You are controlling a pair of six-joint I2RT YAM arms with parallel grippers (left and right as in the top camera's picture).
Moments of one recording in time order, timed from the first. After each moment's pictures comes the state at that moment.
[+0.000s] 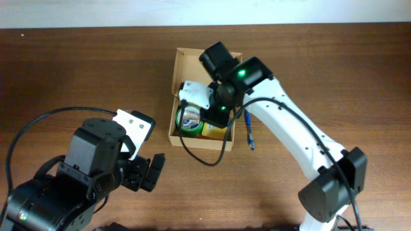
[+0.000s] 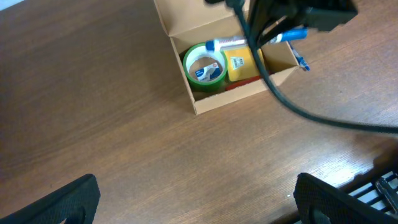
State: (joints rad) left arm -0.49 1.00 1.52 -1.43 -0.06 0.00; right arm 0.61 1.91 1.84 -1.24 -0.31 -0.70
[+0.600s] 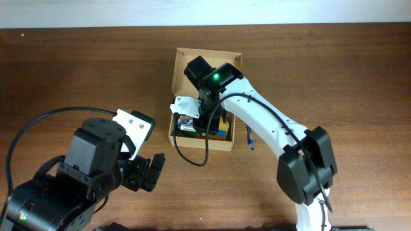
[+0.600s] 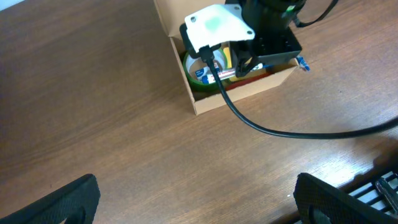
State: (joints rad) left arm -0.49 1.00 1.52 -1.43 -0.06 0.00; right arm 0.64 2.10 1.84 -1.24 -0.29 -0.74
